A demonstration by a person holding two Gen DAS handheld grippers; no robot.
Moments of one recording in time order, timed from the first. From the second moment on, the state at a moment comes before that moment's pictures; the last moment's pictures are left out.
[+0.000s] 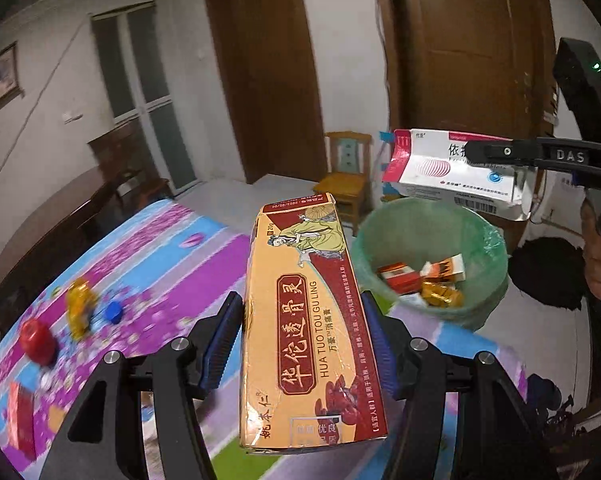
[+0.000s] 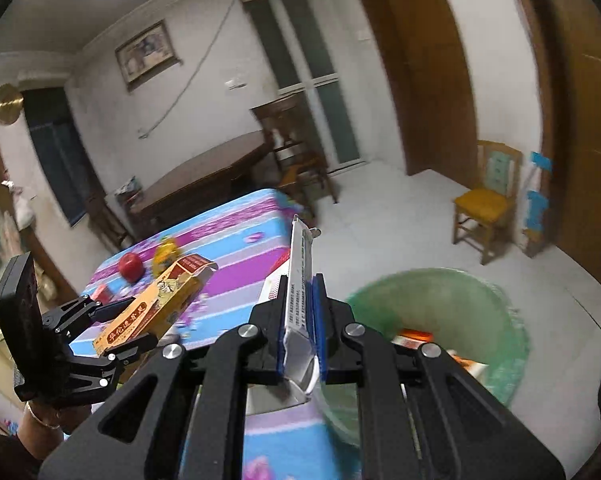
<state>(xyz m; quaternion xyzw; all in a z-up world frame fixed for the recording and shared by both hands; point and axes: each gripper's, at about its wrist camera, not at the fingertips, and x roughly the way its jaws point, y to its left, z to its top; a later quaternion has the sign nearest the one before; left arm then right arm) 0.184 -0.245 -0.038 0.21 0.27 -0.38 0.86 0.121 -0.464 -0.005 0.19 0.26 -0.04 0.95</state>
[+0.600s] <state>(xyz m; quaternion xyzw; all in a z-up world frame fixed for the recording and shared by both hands) 0.186 -0.429 -0.088 0.26 0.28 -0.42 0.83 0.084 -0.564 -0.060 0.23 0.28 -0.16 0.92</state>
